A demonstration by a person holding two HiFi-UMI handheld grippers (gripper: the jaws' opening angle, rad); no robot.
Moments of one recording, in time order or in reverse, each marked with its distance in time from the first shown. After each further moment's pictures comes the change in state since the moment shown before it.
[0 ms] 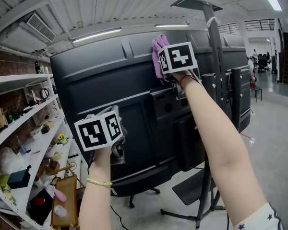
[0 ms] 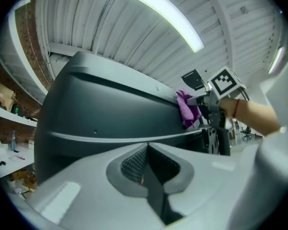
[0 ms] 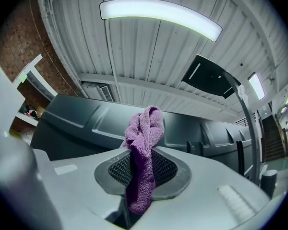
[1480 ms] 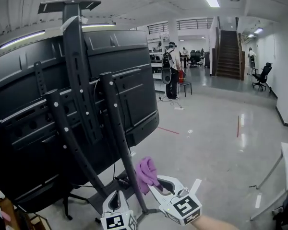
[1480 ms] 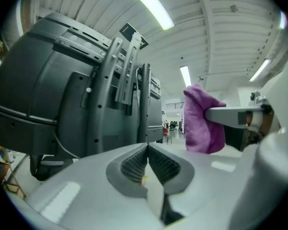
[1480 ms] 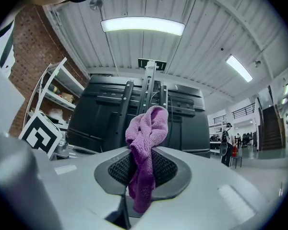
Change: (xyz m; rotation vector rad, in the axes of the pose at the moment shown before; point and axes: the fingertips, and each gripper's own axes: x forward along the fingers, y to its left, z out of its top) left arm -0.047 -0.467 -0.301 -0.090 0.174 -0.296; right arm -0.400 -0.212 -0.356 0.021 0.142 0.095
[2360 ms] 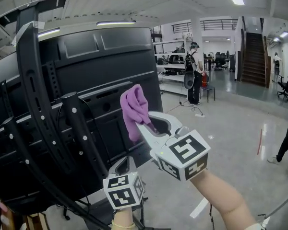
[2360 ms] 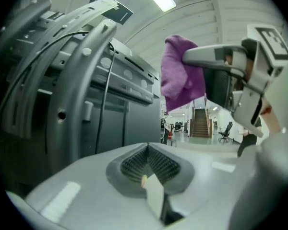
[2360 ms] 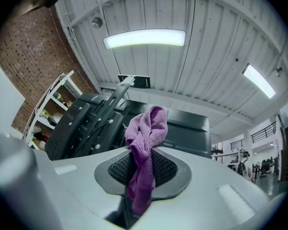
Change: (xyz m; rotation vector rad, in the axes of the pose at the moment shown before) left arm 0.278 -0.119 0.138 -0.026 0.008 0.062; right arm 0.151 -0.270 0.179 -0.160 -0.245 0.142
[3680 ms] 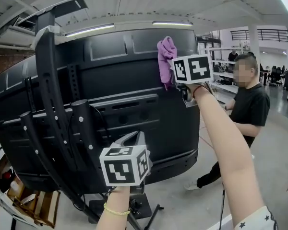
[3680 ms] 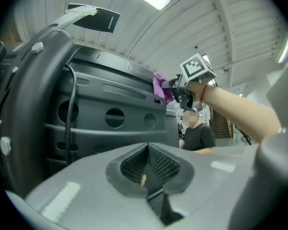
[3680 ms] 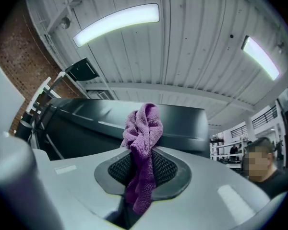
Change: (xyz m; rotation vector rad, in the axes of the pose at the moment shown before) left arm 0.069 0.021 0.129 0.062 -0.082 0.235; right arm 0.236 -0.219 0.032 0.115 0.039 -0.001
